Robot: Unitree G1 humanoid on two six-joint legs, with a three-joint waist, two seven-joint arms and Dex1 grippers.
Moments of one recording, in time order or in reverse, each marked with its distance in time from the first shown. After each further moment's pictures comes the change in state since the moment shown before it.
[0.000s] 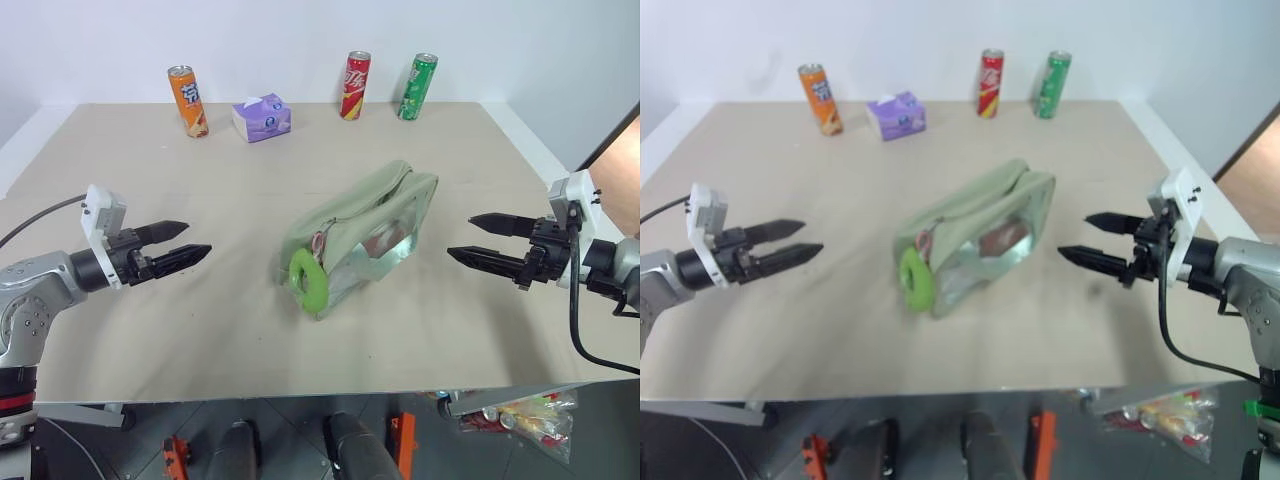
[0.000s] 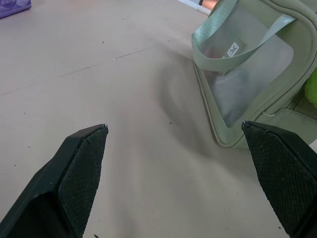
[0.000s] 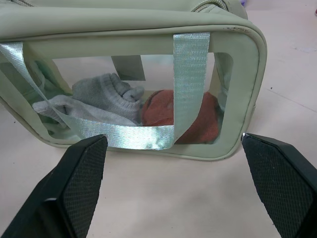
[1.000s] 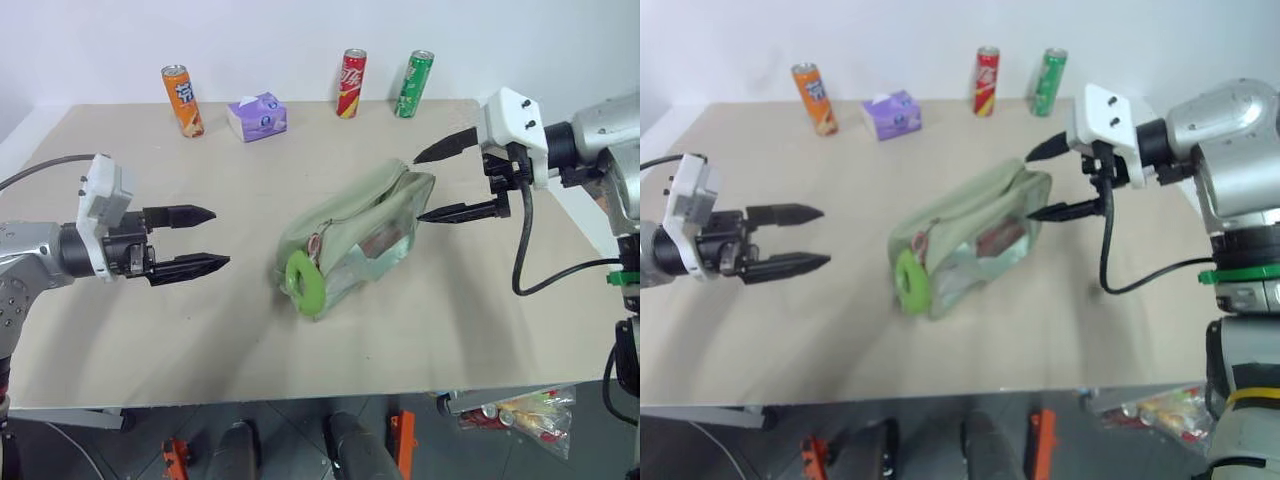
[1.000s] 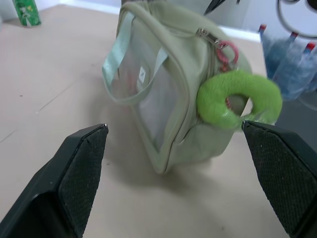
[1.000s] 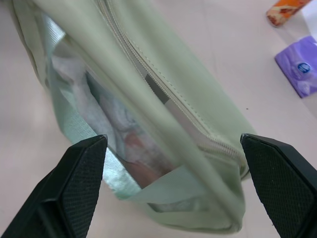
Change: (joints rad) left arm -0.052 0.118 -0.012 -0.239 -0.125 0.052 -0.115; right arm -0.816 0.070 0.567 0.482 -0.497 -0.559 0.520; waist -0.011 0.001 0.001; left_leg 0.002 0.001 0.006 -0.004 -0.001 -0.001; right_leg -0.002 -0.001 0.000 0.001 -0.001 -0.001
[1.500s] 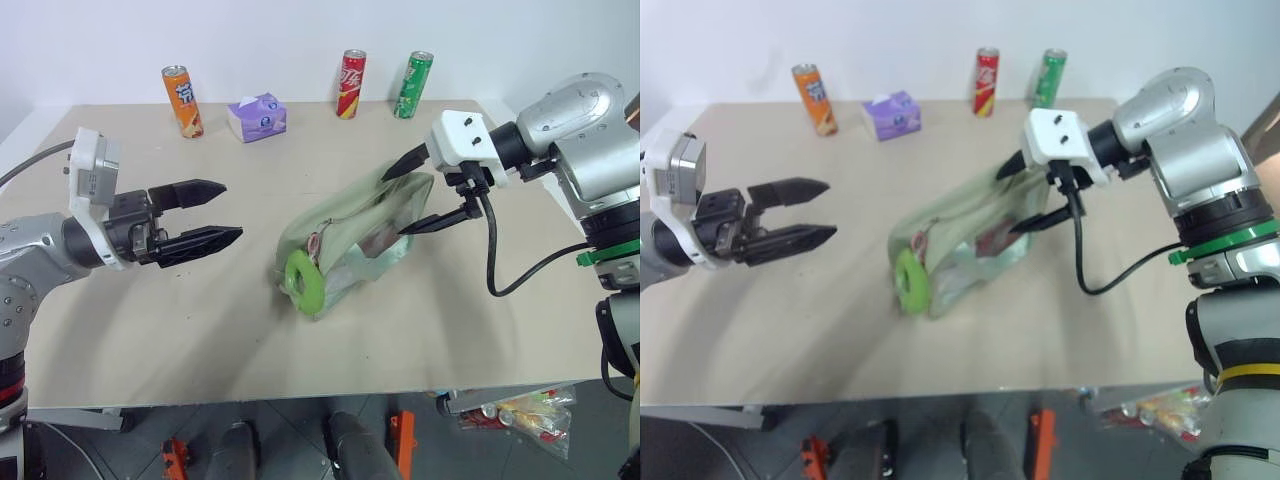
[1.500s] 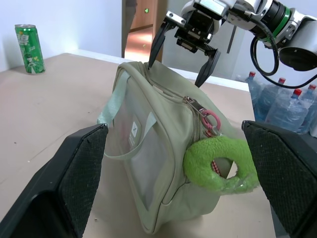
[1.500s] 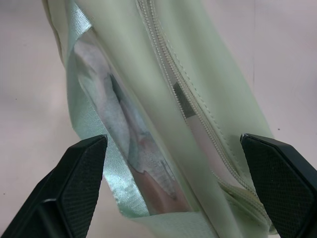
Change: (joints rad) left arm -0.047 -0.072 0.042 -0.043 -0.147 0.034 0.127; right arm -0.106 0.015 0.255 0.090 0.061 -0.119 0.020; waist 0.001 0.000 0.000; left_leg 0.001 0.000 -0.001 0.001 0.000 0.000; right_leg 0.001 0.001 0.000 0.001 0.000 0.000
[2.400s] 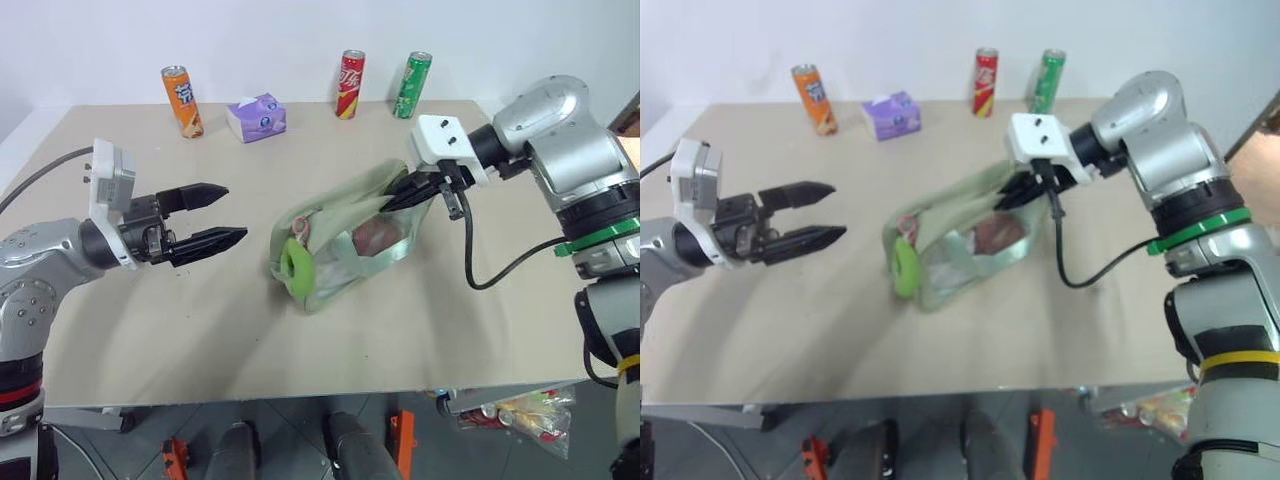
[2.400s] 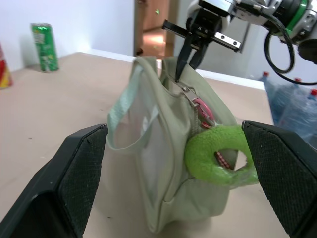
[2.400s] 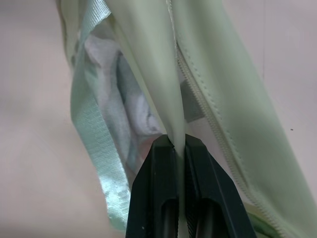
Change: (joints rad) left arm -0.011 -0.059 -0.042 0.057 0.100 -0.081 0.007; right arm -0.096 0.102 0.044 0.159 -0.065 -0.021 0.004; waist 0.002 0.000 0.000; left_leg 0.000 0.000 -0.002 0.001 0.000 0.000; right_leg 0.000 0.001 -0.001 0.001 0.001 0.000
